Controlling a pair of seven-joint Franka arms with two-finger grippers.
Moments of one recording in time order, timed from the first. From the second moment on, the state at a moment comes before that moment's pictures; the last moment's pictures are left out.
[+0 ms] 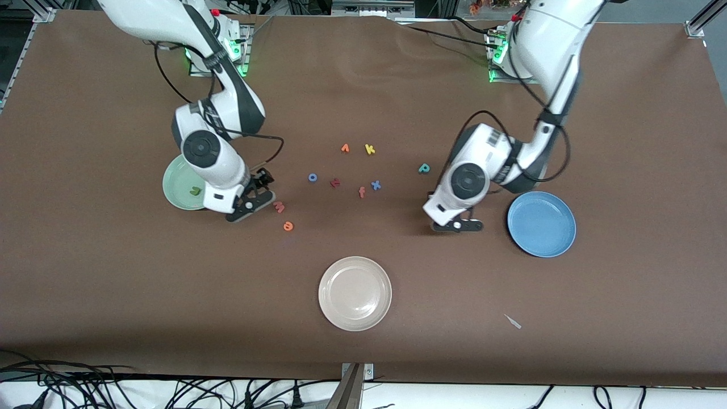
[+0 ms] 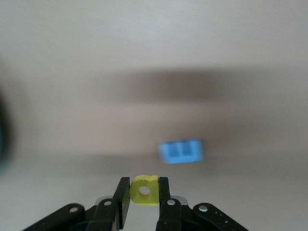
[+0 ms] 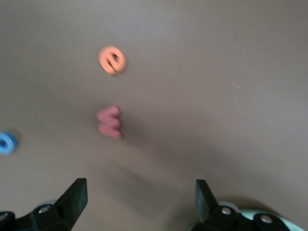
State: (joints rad) left arm -0.34 0.58 -0.10 -1.73 0.04 2.03 -0.39; right arm 0.34 0.45 0.06 -1.97 -0.04 2.33 -0.15
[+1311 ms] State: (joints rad) left arm -0.02 0.59 -0.14 -1.72 0.07 2.02 0.15; right arm 0.40 0.60 0.07 -1.90 -0.04 2.43 -0.09
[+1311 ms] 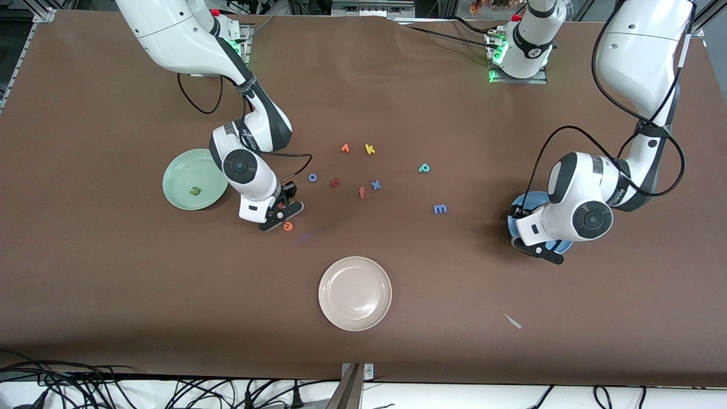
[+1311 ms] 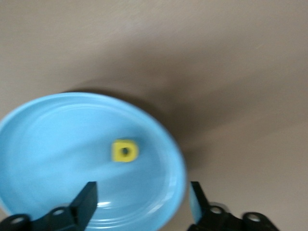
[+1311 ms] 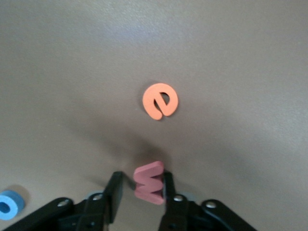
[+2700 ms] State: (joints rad) left arm -0.17 0.44 -0.45 -2.18 0.29 2.51 -0.40; right arm 0.39 0.32 -0.27 -2.28 -0.08 2.31 -0.23
